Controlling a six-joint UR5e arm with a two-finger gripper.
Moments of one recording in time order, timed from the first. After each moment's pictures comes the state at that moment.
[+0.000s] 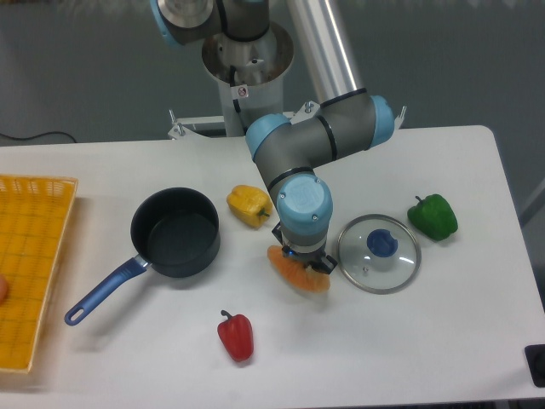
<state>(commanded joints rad) 2.45 -2.04 -1.62 -1.13 1.64 1.07</state>
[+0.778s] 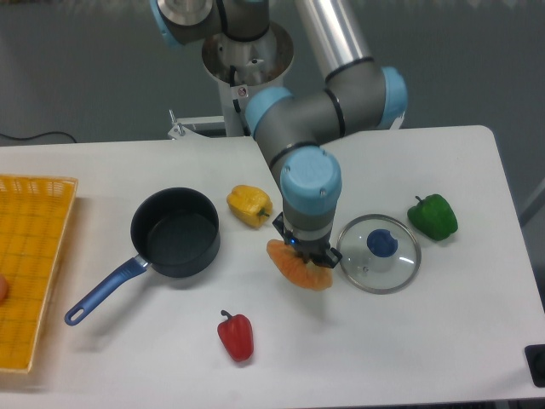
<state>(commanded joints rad) 2.45 -1.94 -1.50 -1.26 1.53 1.13</state>
